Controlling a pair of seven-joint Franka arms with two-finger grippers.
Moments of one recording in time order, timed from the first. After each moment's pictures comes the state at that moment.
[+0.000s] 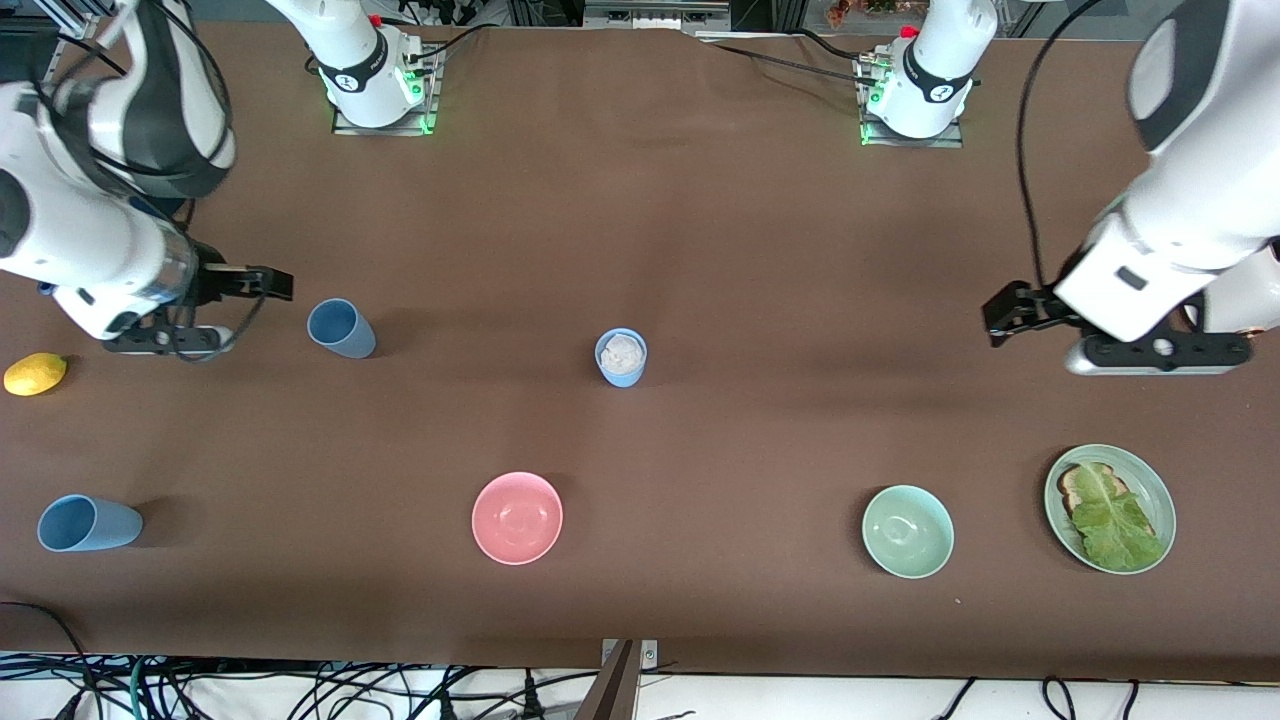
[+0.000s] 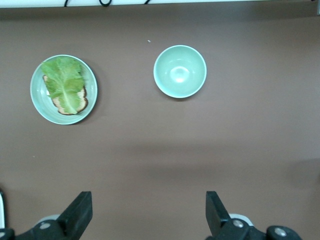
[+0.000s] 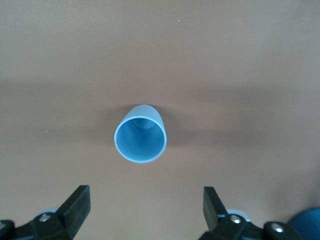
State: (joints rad) left arm -0.19 0.23 0.06 -1.38 0.06 1.64 -0.16; right arm 0.03 0.14 0.03 -1.92 -0.03 1.86 0.04
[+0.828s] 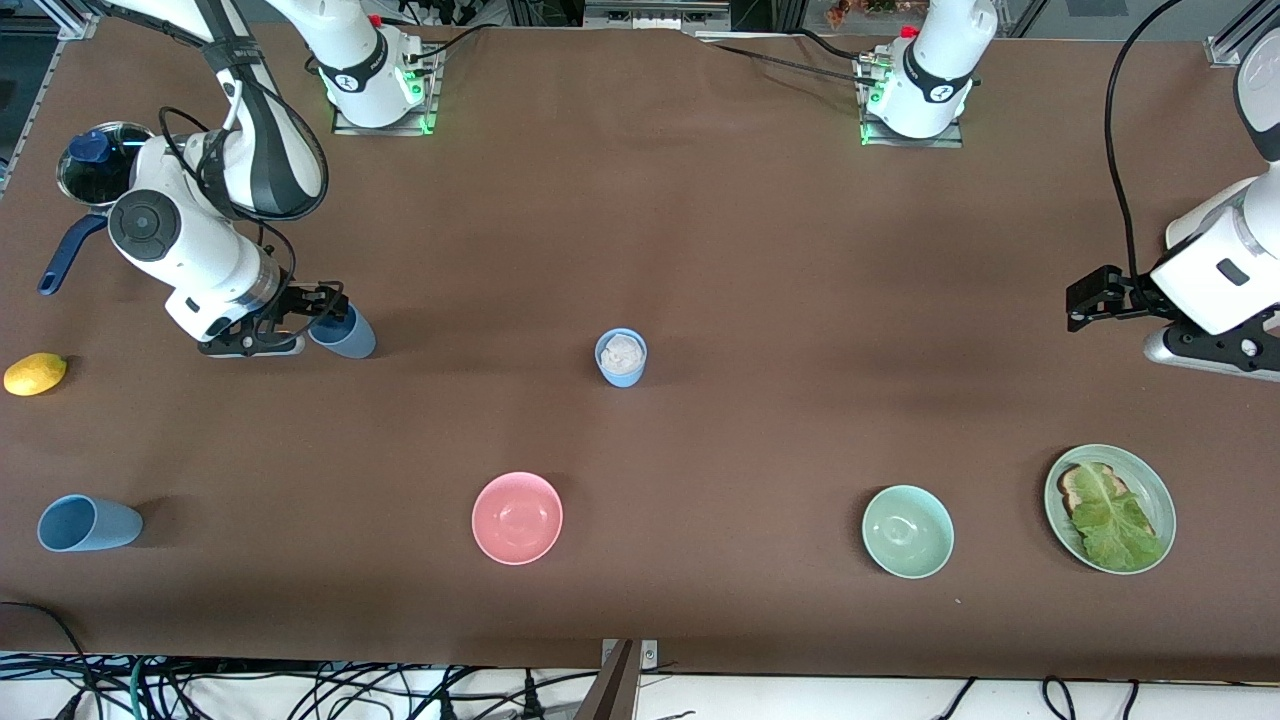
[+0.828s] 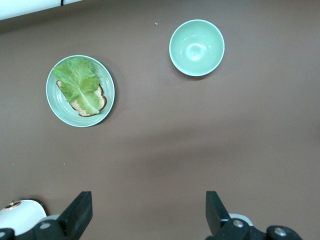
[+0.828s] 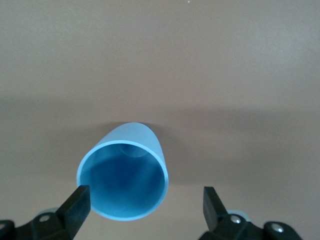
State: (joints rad) left arm -0.11 0.21 0.06 -1.41 0.06 1.61 0.14; right arm 0.03 0.17 0.02 -2.23 -0.07 2.29 0.04
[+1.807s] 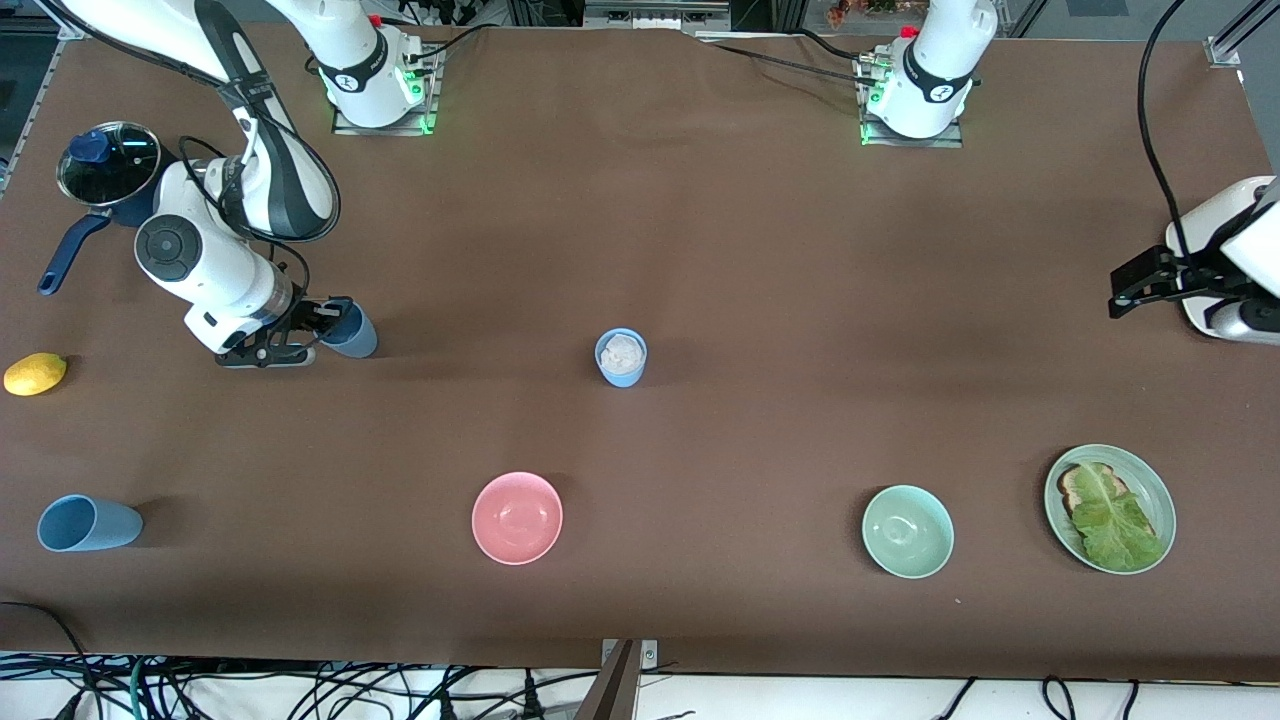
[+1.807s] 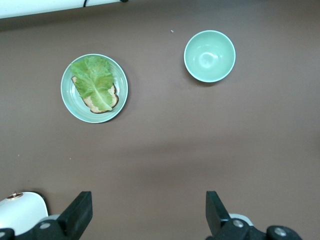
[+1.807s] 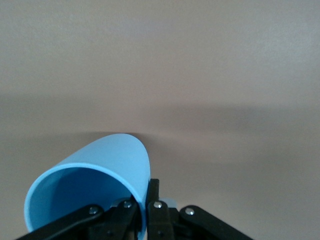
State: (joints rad) left arm -0.06 0.14 0.09 -1.45 0.03 1.63 0.10; right arm 0.03 0.24 0.01 -2.24 -0.07 2.38 0.04
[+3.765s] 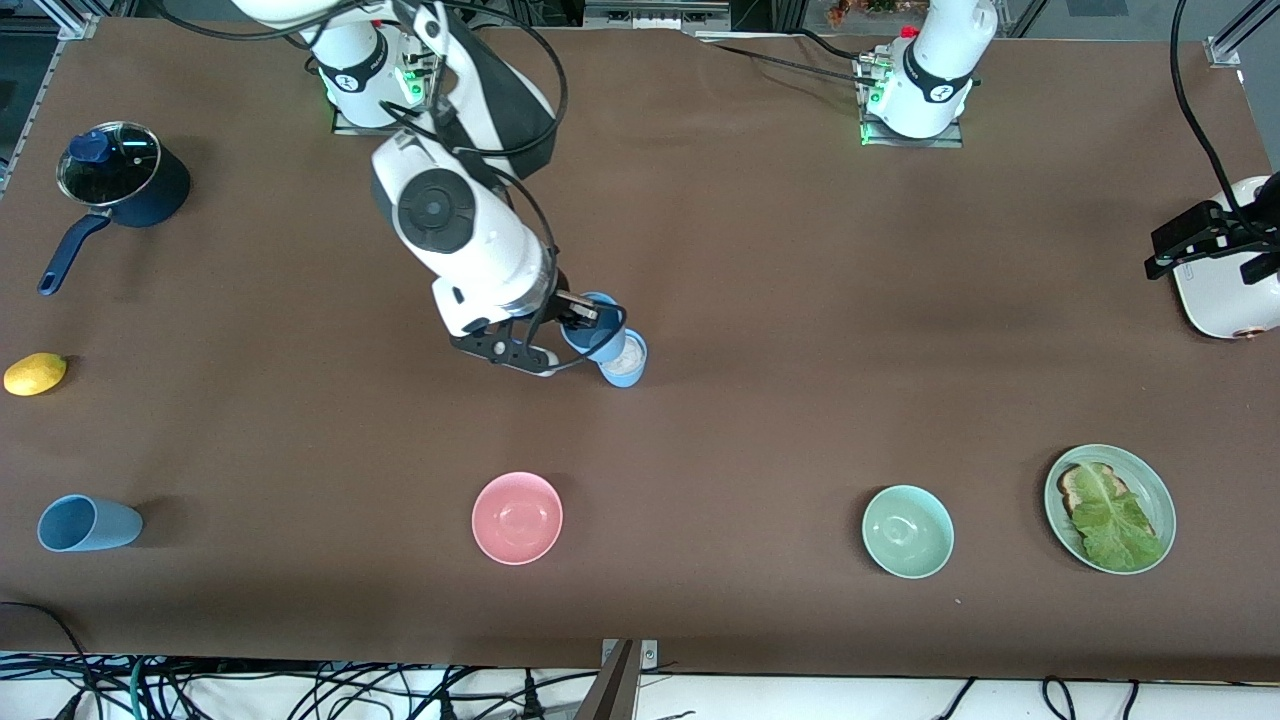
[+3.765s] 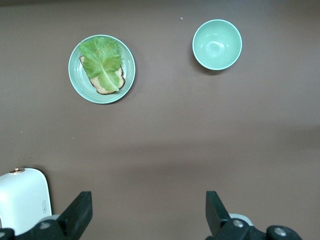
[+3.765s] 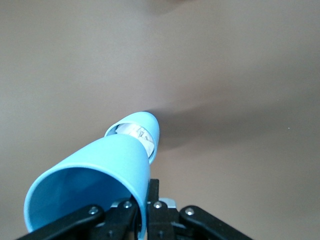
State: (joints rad) left arm -0.01 0.07 0.08 -1.49 0.01 1.57 0.12; right arm 0.38 0.54 0.31 -1.45 0.03 2.00 0.97
